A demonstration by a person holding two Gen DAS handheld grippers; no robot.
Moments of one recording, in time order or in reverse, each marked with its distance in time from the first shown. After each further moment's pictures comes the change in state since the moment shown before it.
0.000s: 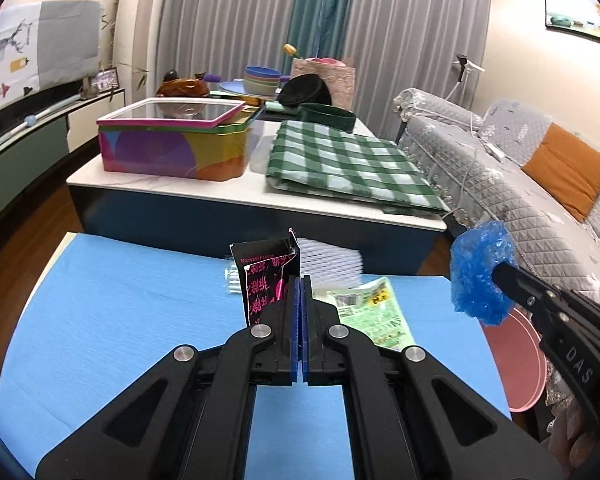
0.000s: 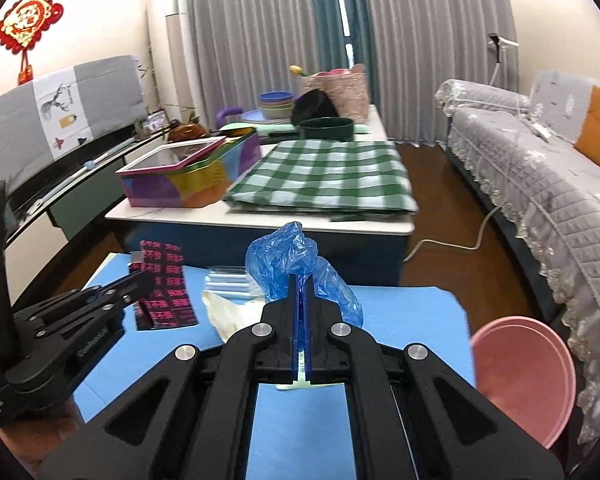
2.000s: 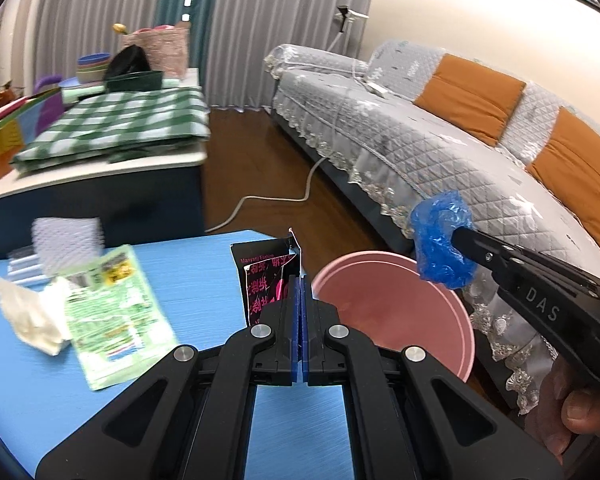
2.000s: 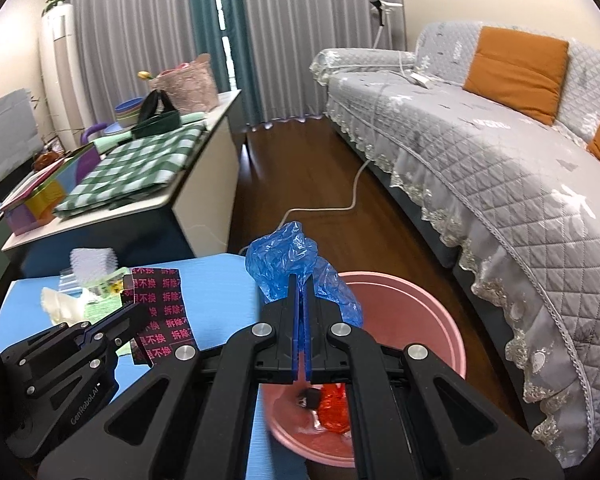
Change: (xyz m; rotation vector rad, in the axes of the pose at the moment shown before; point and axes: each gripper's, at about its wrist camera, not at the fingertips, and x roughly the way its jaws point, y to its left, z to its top) left arm 0.066 -0.216 -0.062 0.212 0.100 -0.330; right arm -0.025 -0.205 -0.047 0.205 0.044 -0.309
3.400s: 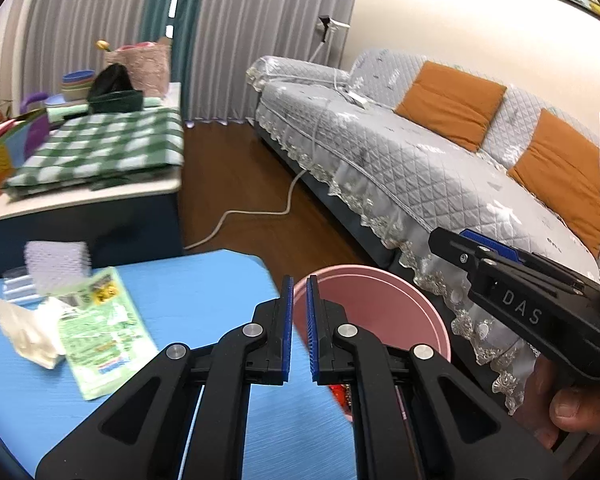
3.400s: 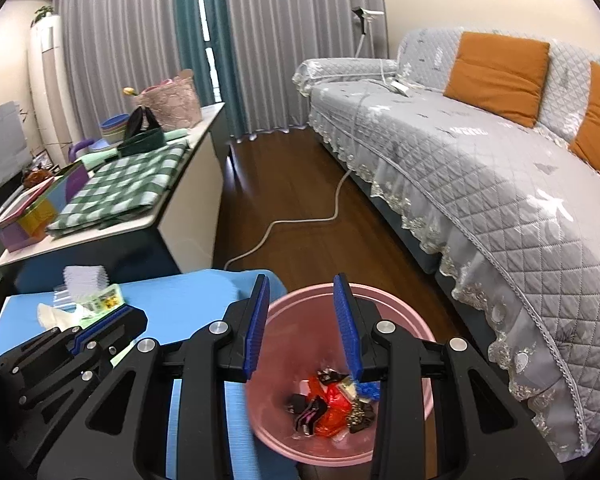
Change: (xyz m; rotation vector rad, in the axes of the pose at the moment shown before) left arm -0.025 -0.009 0.012 0.019 -0.046 -0.033; right arm -0.022 -0.007 0.010 0.022 -0.040 -0.034
